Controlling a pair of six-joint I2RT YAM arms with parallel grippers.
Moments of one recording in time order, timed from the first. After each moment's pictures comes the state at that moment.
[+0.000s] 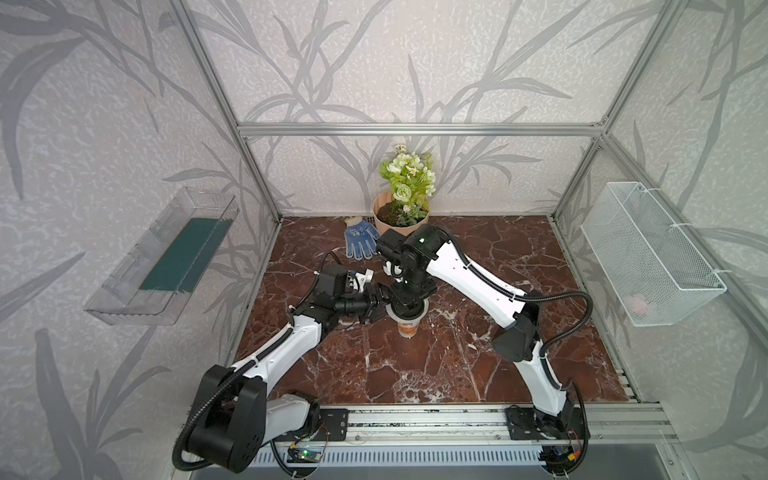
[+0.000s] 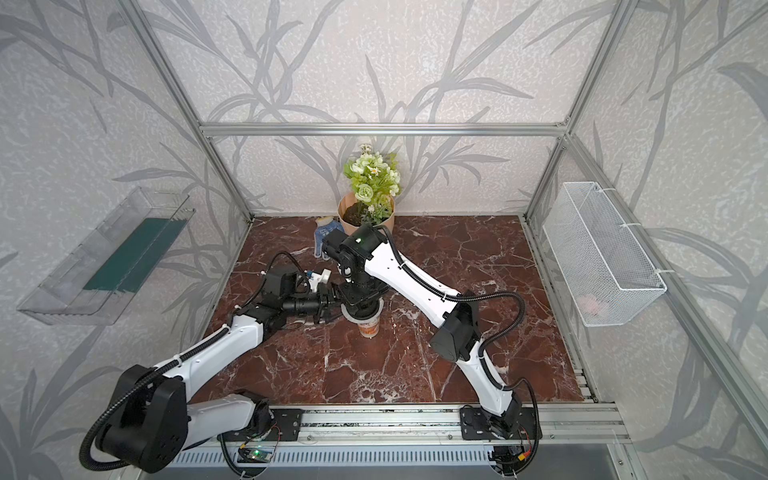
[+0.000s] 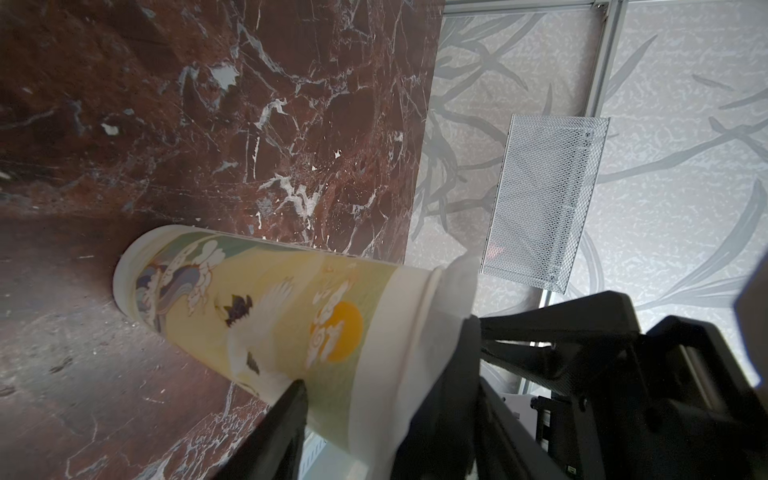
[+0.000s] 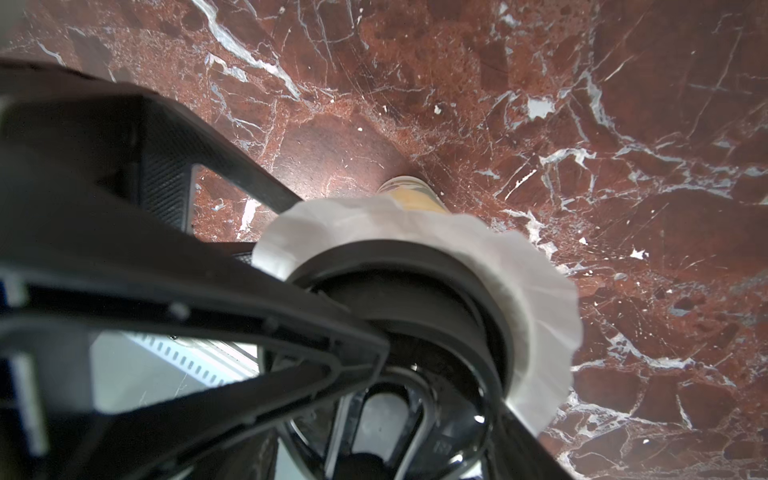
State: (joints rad) left arm -0.30 1.23 0.65 -0.05 0.88 -1.09; right arm 0.93 2.22 2.43 -1.68 -0.10 0.31
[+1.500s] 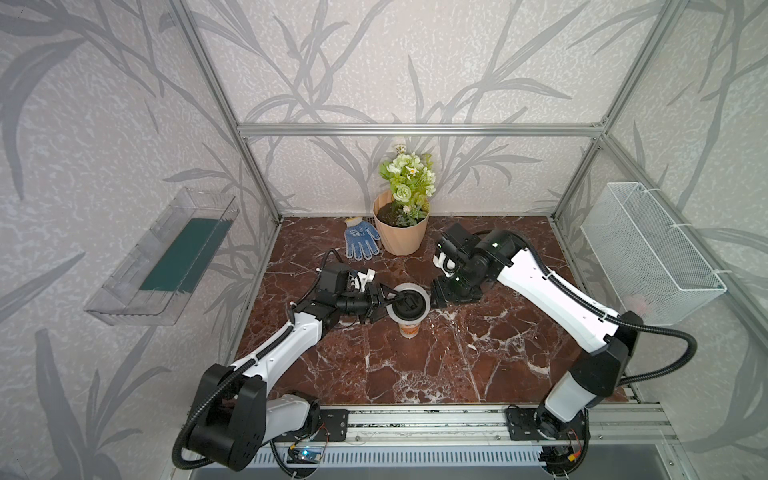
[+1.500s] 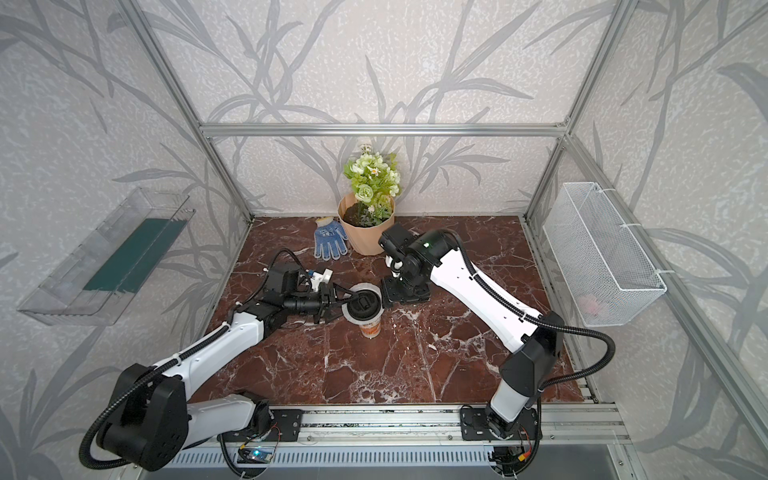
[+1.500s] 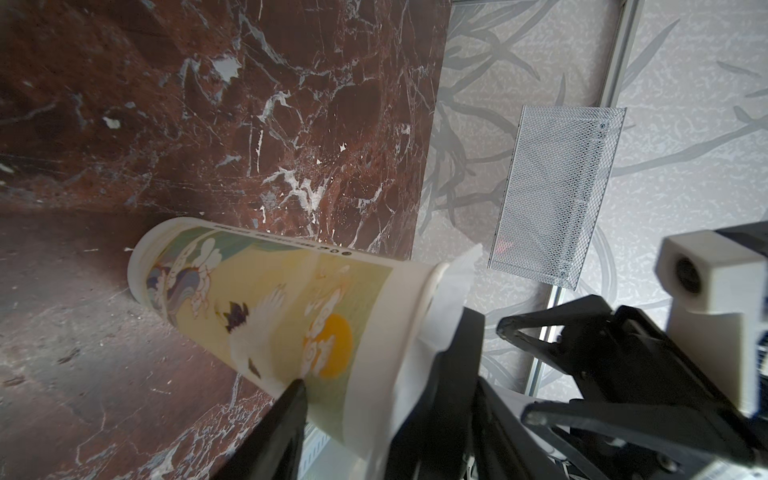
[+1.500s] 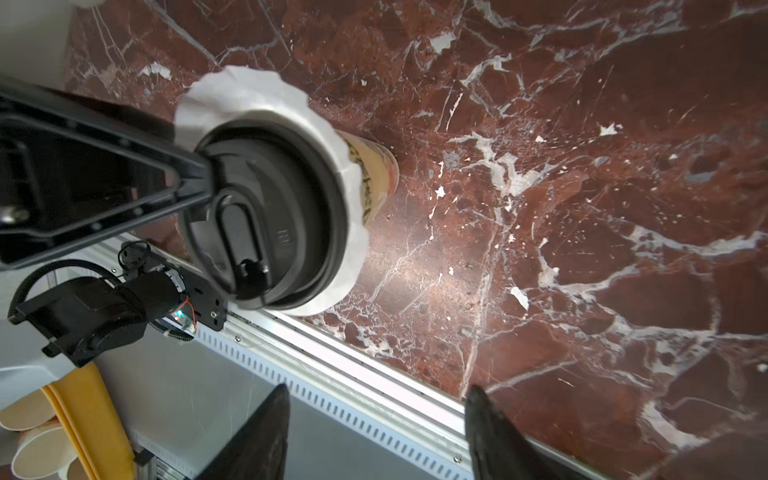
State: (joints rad) left arm -0.31 1.24 0.68 -0.10 0.88 -1.06; right arm 0.75 1.65 1.70 -1.34 -0.23 0.54
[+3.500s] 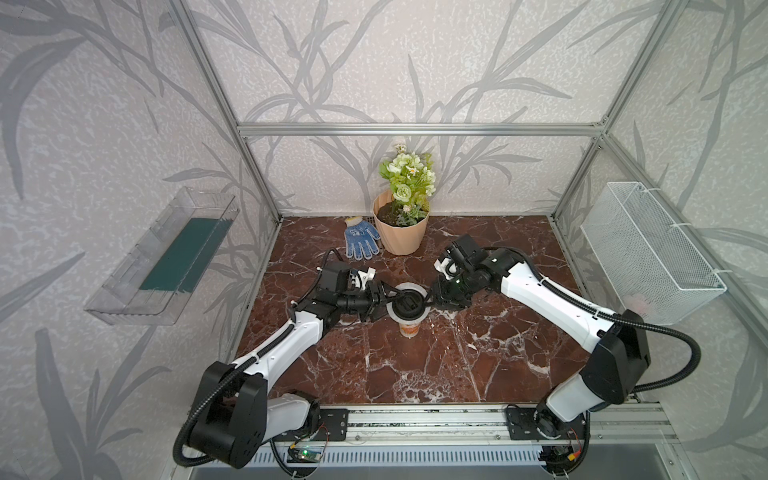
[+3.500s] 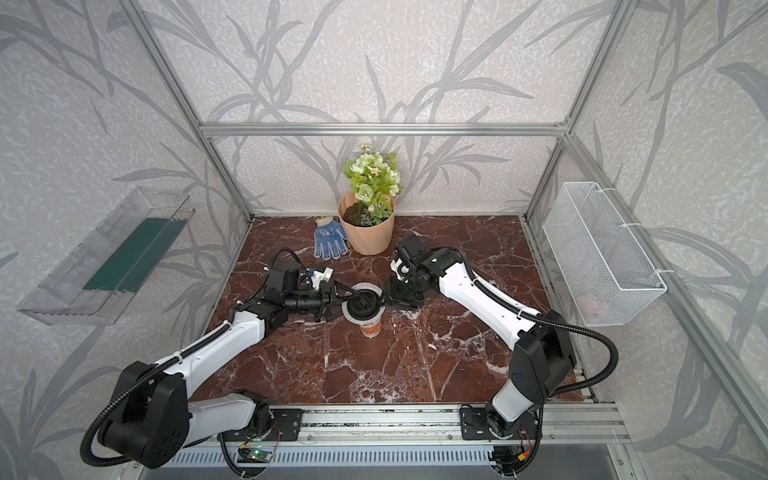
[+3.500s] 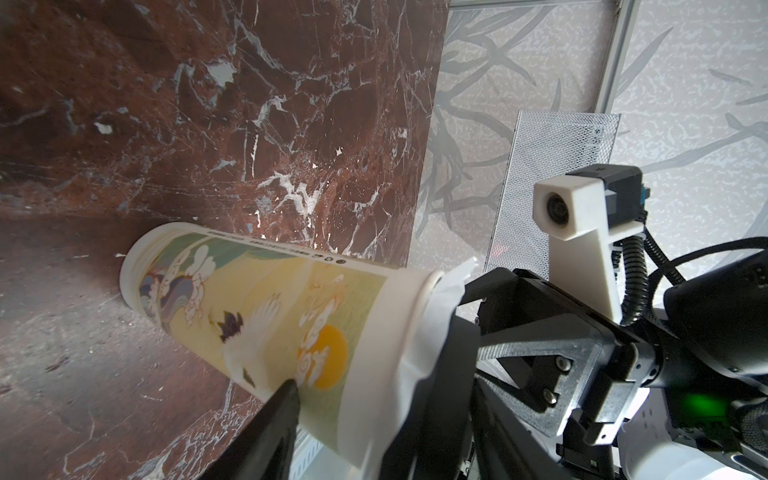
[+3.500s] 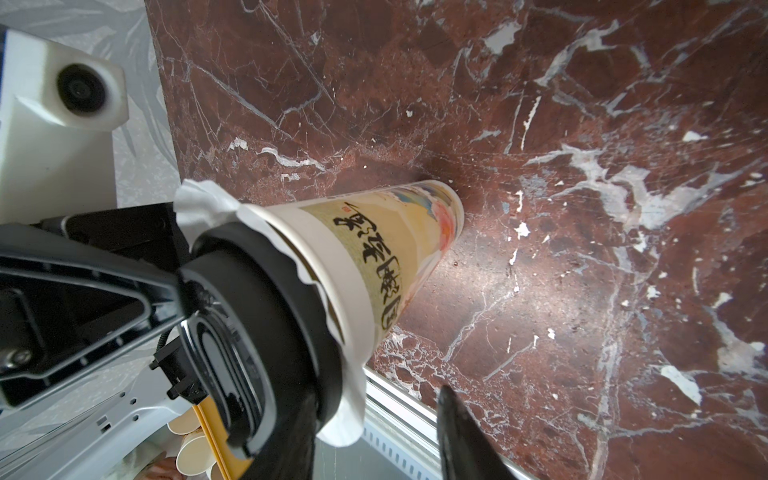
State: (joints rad) left arm -0.31 1.24 0.69 -0.08 0.87 -1.08; right arm 0.65 1.60 1.39 -0.92 -0.46 0.69
